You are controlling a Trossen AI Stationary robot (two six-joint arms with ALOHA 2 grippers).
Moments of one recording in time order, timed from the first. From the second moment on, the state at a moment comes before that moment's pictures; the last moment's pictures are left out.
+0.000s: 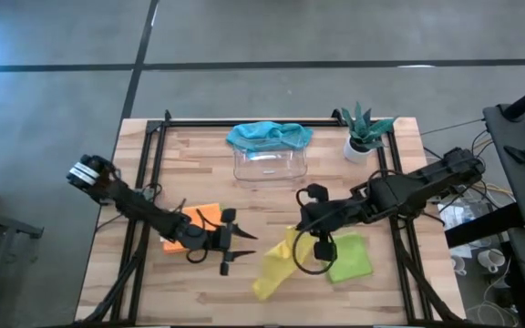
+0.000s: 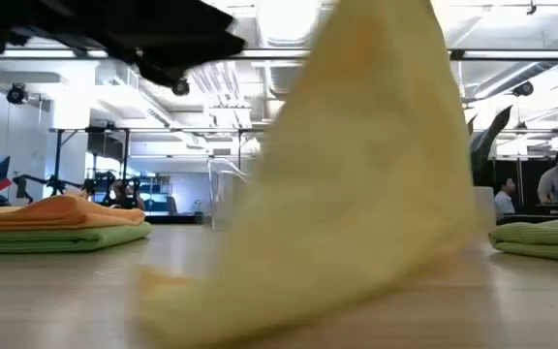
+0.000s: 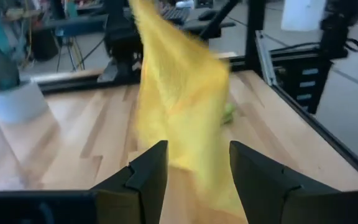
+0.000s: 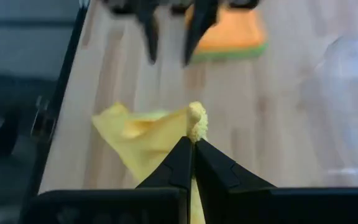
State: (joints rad) left arm -0.48 1.55 0.62 0.76 -0.42 -0.02; right arm 0.39 1.47 1.42 -0.79 0.16 0.28
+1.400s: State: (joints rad) left arm -0.24 2.22 1.37 0.53 0.02 0.01; right arm 0.72 1.67 1.06 -0.75 -0.10 0.92
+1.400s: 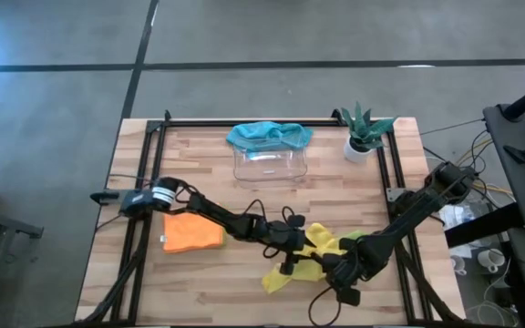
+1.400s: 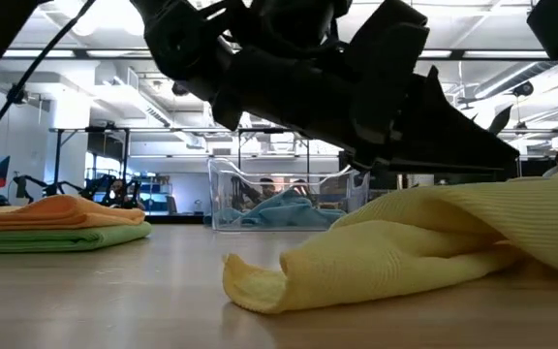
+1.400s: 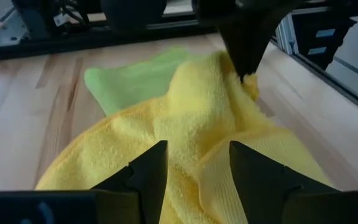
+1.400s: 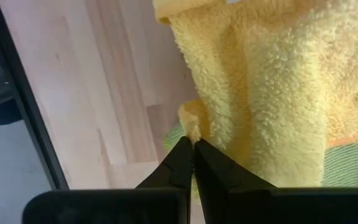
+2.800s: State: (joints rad) left arm -0.25 2.29 1.50 0.37 0.07 0.03; right arm 0.70 1.66 1.07 -0.76 -0.08 0.89
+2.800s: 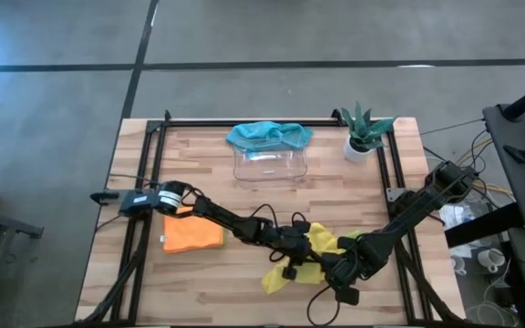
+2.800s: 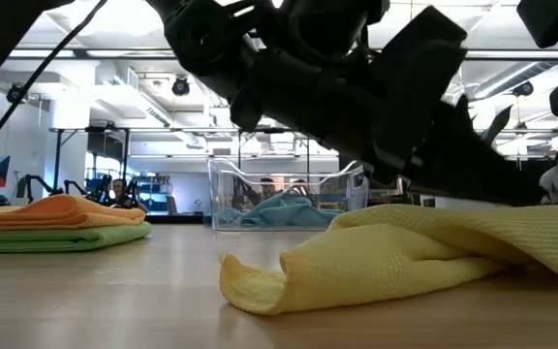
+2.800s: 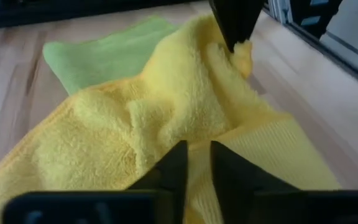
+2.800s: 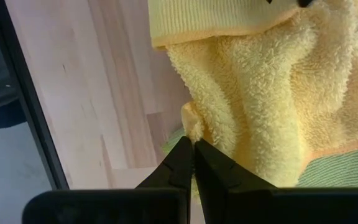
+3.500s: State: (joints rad) left arm -0.25 2.29 1.47 0.35 0.03 -0.02; right arm 0.70 1.66 1.07 -0.76 -0.08 0.89
